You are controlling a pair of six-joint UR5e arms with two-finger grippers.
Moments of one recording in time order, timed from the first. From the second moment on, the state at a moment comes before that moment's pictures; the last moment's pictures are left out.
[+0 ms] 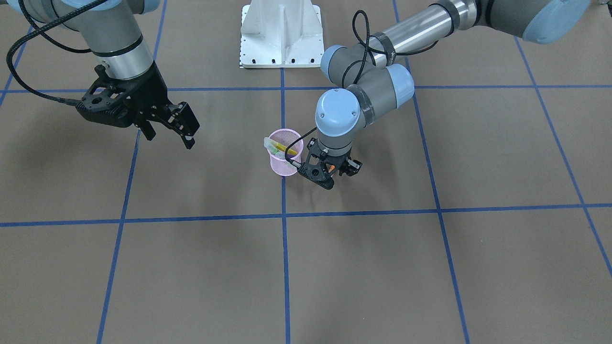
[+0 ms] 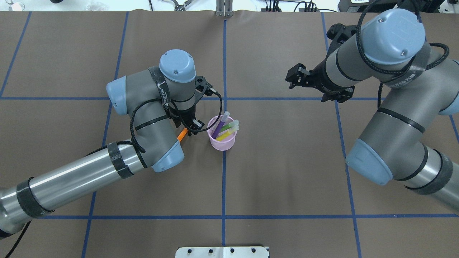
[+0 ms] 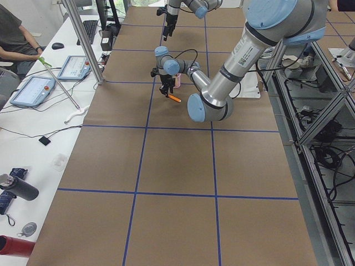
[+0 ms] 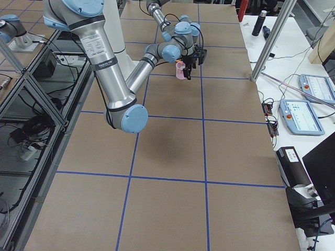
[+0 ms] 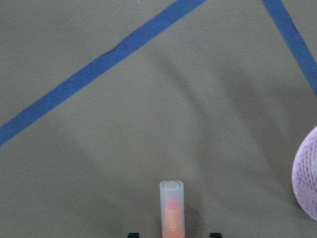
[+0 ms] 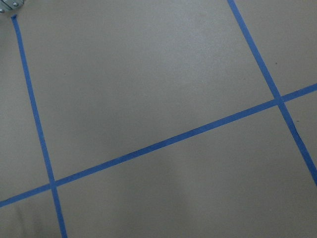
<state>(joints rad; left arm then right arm) -0.61 -2.39 -1.35 -1.53 -2.04 -0.46 0.77 -1.11 1.99 -1.61 1.91 1.43</state>
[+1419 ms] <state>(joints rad) -0.61 -2.39 -1.33 -1.53 -2.04 -0.46 0.77 -1.11 1.99 -1.61 1.92 1.43</state>
